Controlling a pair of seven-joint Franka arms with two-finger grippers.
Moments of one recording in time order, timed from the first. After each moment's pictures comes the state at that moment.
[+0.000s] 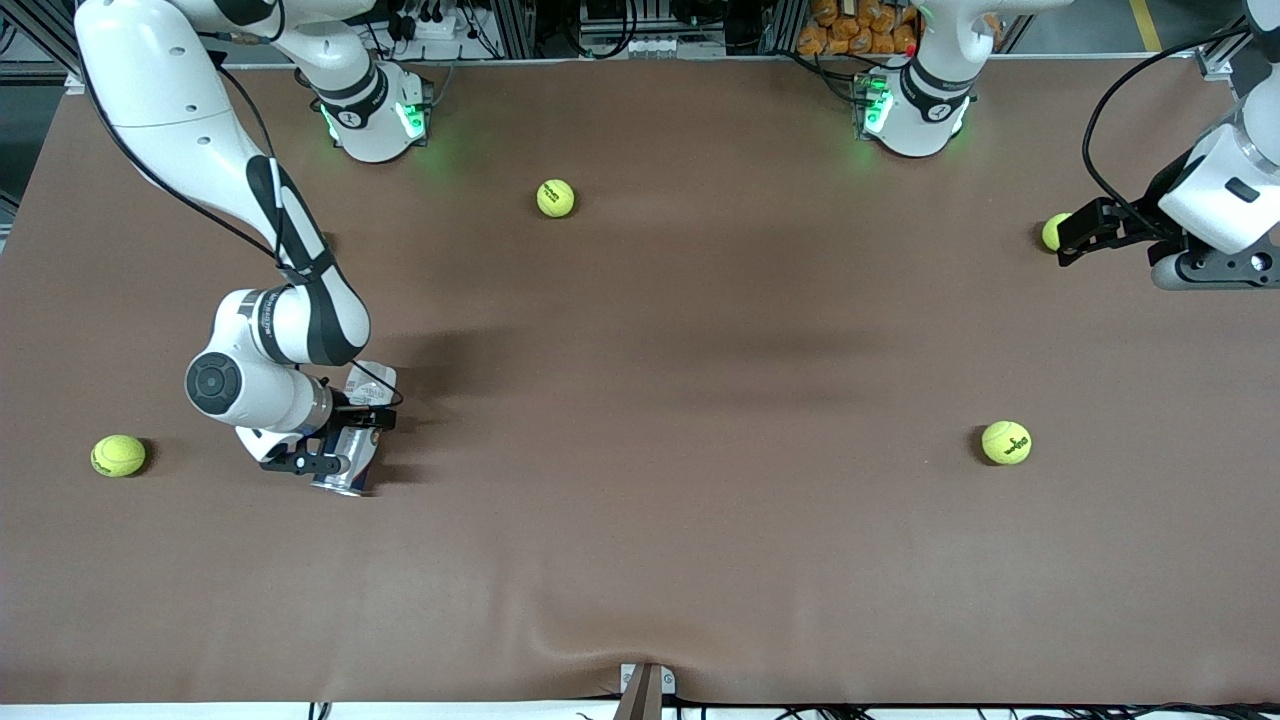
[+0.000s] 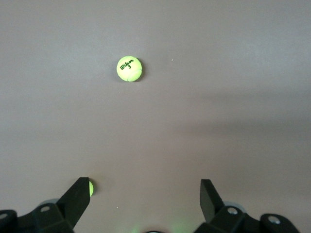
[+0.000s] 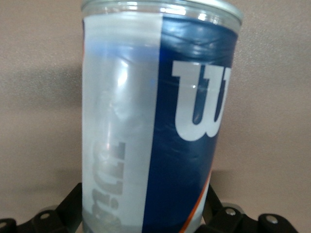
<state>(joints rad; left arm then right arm) -0.03 -0.03 -0.06 -1.64 0.03 1.55 -0.07 0.13 0.59 -0.06 -1.90 0.15 2.38 0.03</state>
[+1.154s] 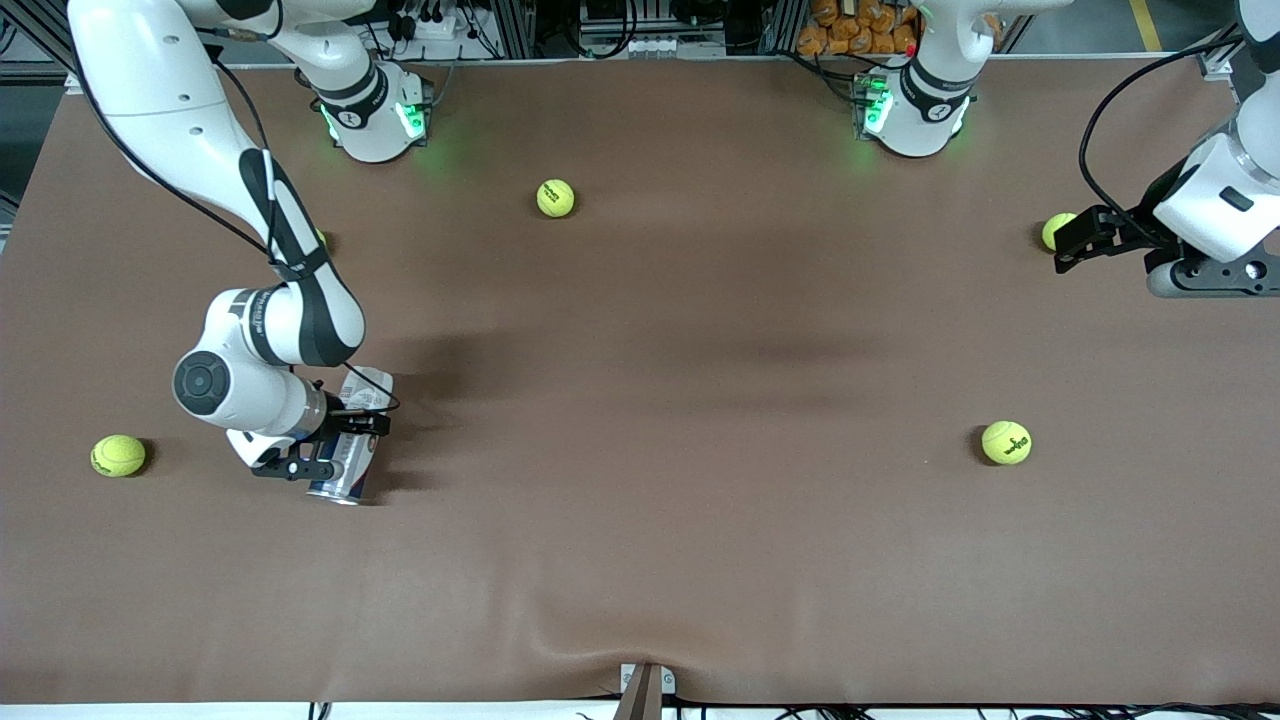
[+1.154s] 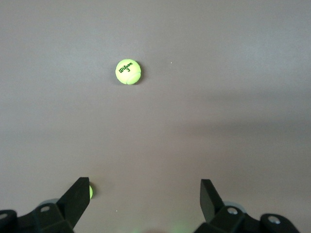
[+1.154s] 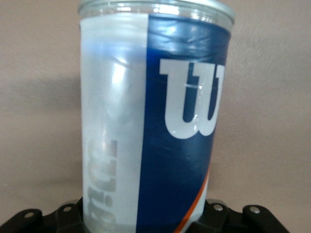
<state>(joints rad) -0.04 -0.01 -0.06 -1.64 0.03 1.57 -0.07 0.13 0.56 -0.05 -1.86 0.16 2.34 0.03</state>
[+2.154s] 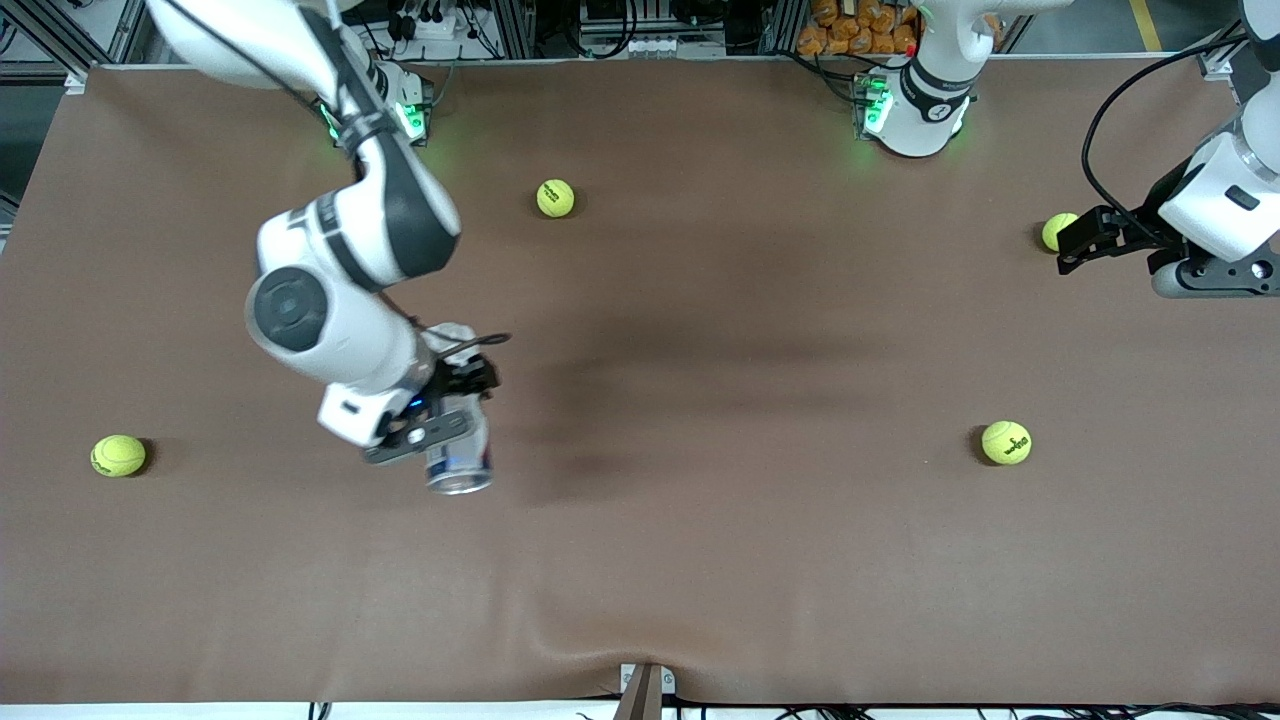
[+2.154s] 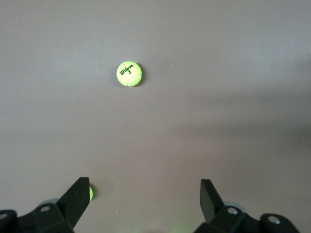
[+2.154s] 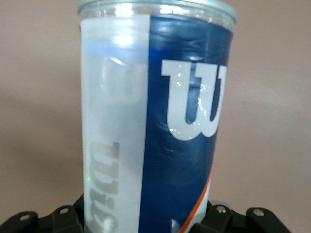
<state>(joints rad) -0.04 -0.01 -0.06 -1.63 0.03 1.57 -0.07 0.46 0.47 -0.04 -1.48 0.16 1.95 0.01</state>
